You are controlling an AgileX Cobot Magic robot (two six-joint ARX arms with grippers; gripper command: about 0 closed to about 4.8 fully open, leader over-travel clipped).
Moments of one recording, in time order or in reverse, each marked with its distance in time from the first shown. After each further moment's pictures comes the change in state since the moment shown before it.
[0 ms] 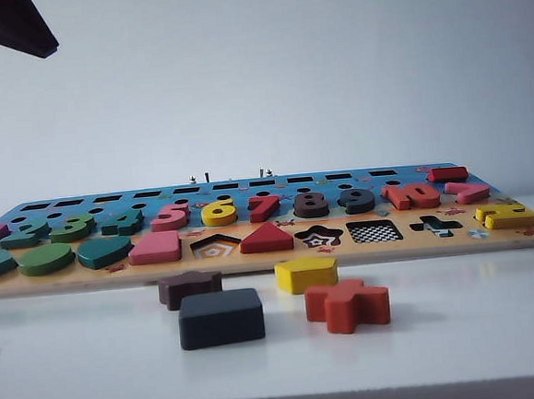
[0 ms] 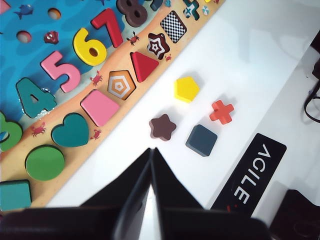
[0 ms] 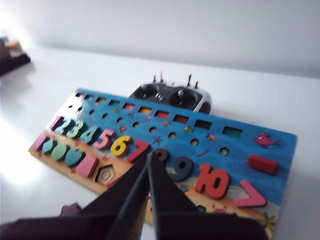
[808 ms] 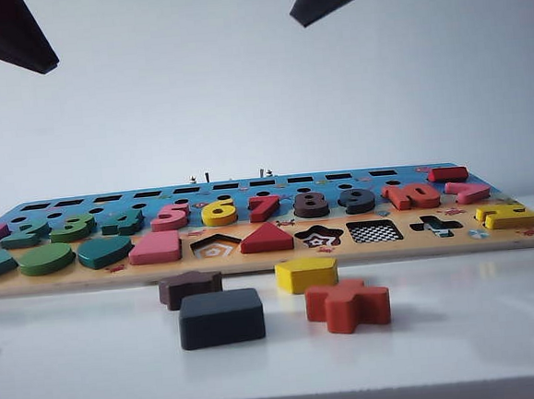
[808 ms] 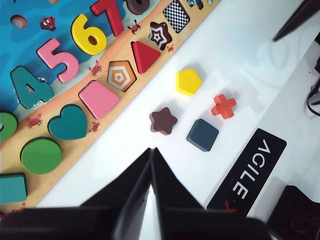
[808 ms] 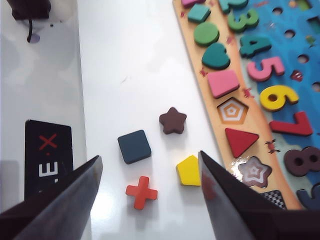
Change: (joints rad) left arm 0.001 0.026 0.000 -0.016 -0.001 -0.007; right arm 0.243 0.595 0.430 -0.436 -0.289 -0.533
